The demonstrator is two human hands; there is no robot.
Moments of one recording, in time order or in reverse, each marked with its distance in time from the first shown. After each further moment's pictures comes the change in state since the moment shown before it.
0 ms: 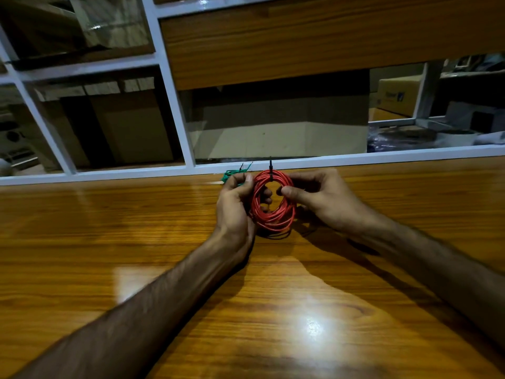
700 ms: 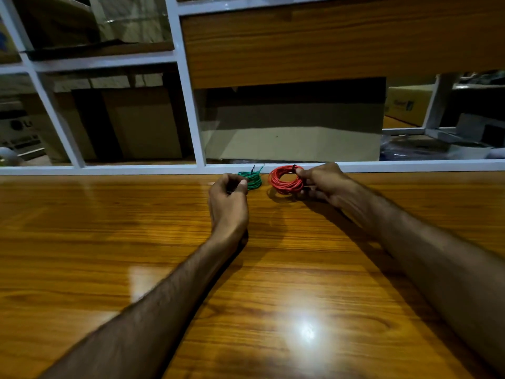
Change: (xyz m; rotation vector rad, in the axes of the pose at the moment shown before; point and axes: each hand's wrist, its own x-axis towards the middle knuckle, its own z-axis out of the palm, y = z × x) left_hand 0.041 0.004 -0.033 0.363 0.305 0.139; right_hand 0.117 0.037 -0.006 0.056 0.291 0.409
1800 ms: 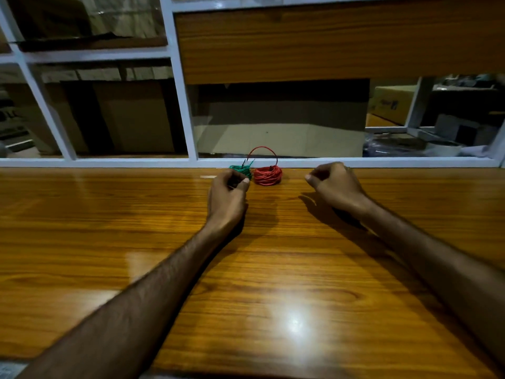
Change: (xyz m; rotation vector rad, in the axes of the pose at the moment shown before) left_hand 0.000 -0.008 -0.002 0.177 -0.169 0.158; right_hand -0.067 0.013 -0.044 -0.719 0.198 -0.443
